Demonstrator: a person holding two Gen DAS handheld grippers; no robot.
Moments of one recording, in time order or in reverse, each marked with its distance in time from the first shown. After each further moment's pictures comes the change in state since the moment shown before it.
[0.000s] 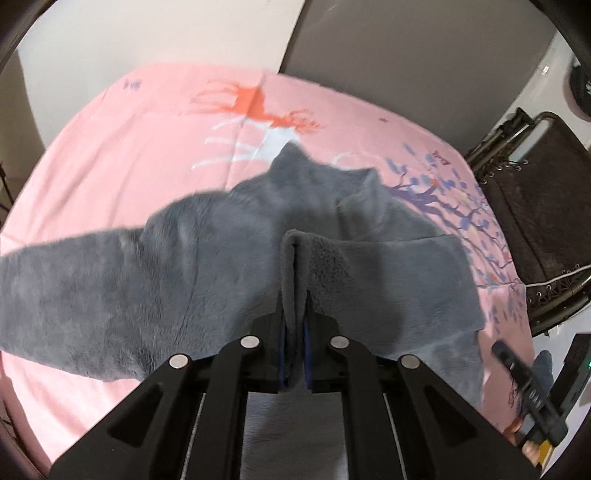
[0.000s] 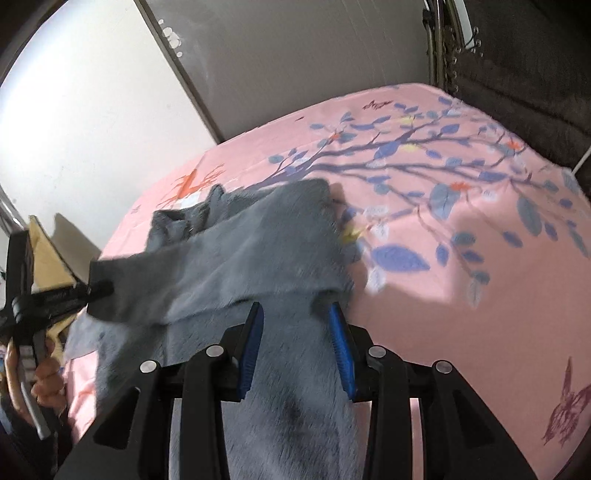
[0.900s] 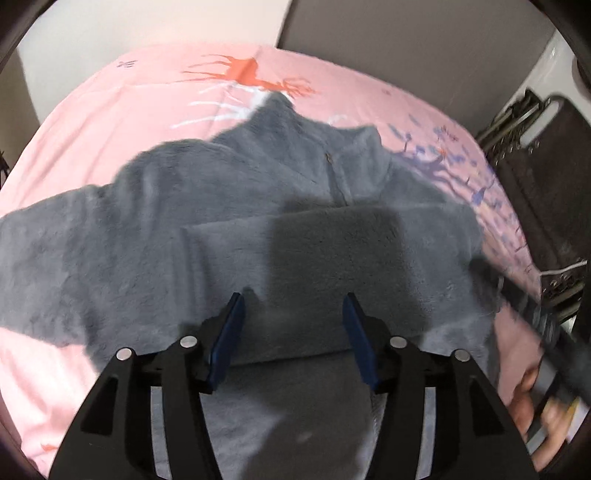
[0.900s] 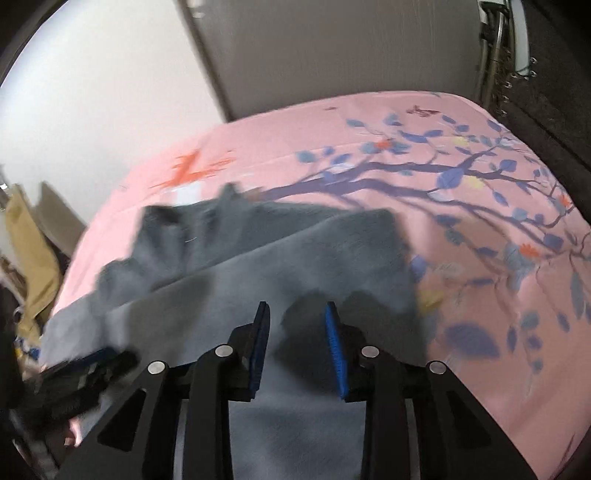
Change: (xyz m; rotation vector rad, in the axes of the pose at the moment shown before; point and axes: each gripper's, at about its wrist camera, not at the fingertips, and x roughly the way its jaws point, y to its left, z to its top) left arm 0.022 -0.019 -0.025 -0.005 0.023 0.044; right arm 0.066 0.059 0.030 -0.130 0.076 -0.020
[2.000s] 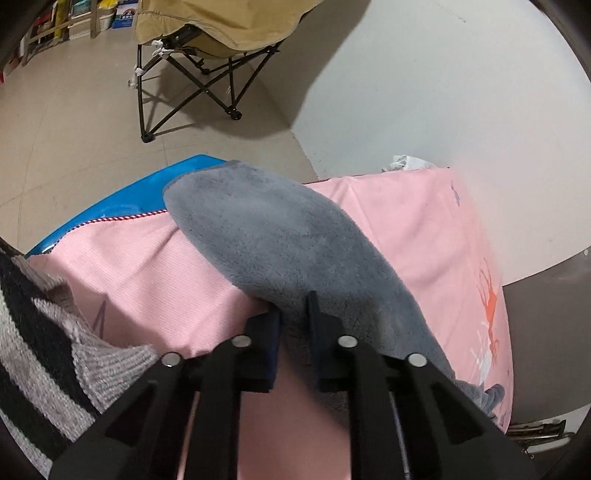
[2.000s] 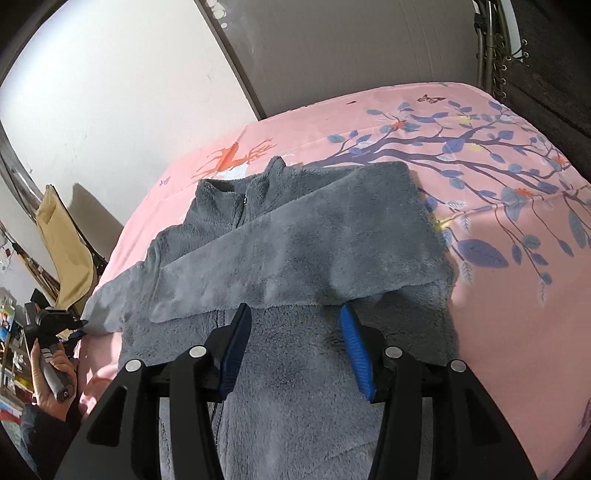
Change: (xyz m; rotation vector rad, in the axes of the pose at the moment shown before) left arm -0.093 0.316 -0.049 -0.967 -0.304 0.240; right arm -0.044 0.007 -0.054 0.058 -0.028 0.105
